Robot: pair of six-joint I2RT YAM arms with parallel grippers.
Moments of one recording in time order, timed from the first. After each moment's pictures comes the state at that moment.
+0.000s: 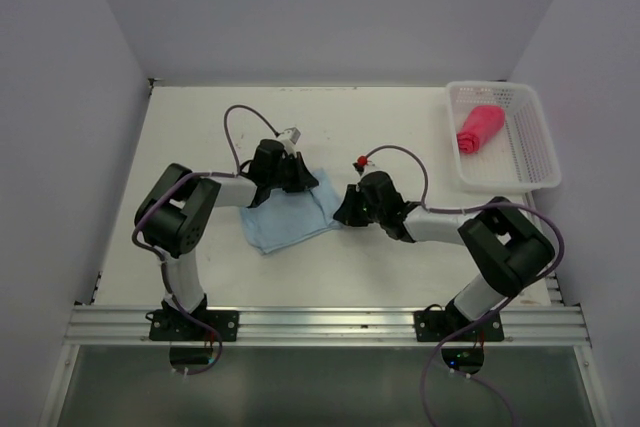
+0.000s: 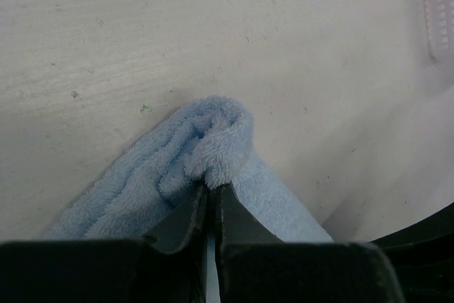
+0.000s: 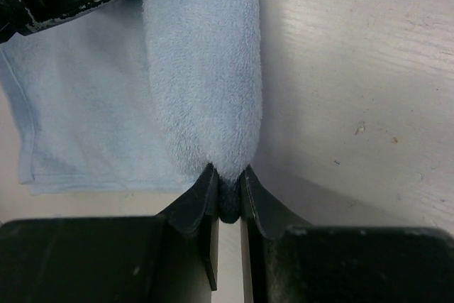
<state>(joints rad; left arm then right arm) -0.46 1.89 0.90 0.39 0.30 -0.57 0.67 1.62 0.66 0.26 -0.11 0.64</state>
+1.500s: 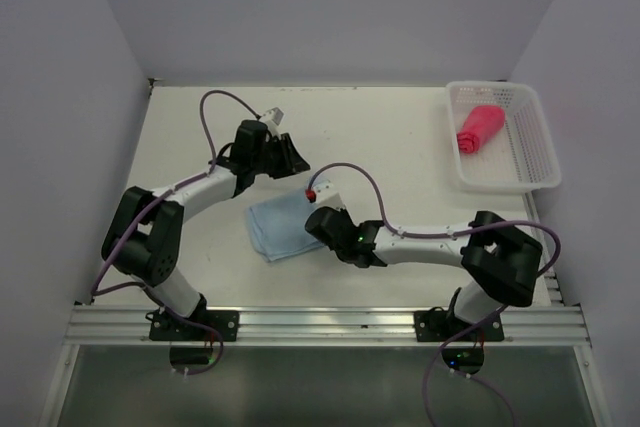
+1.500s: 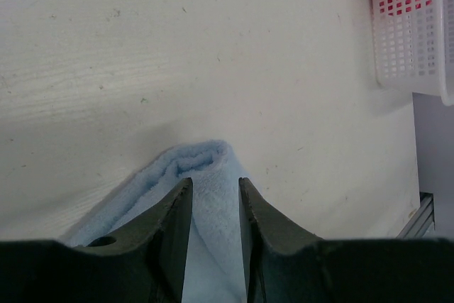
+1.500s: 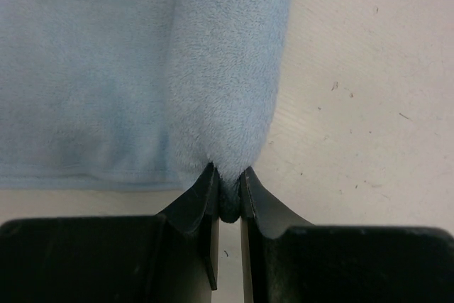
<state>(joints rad) -0.40 1.64 0.98 0.06 0.32 -0.62 1.10 1.57 0.84 -0.15 0.59 0.41</state>
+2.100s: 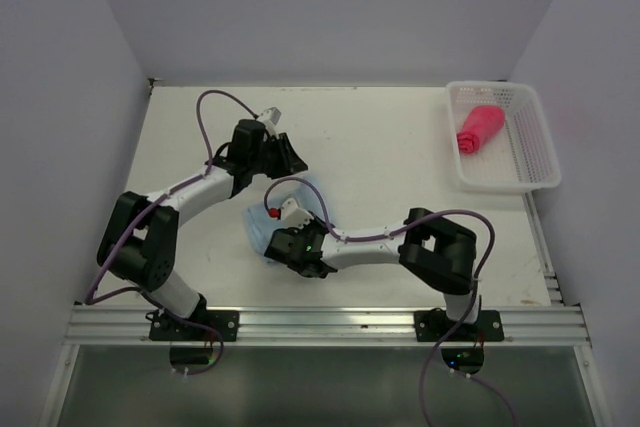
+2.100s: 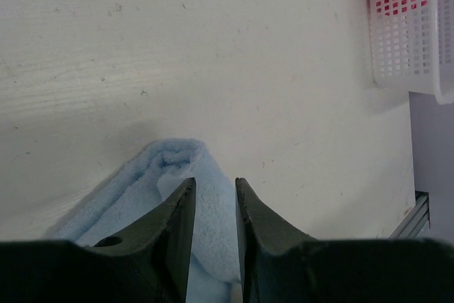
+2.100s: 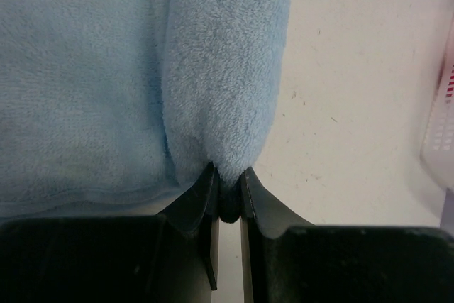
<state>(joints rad) -0.40 1.61 0.97 0.01 0.31 -0.62 1.27 1.92 1.19 -0.51 0.97 0.41</state>
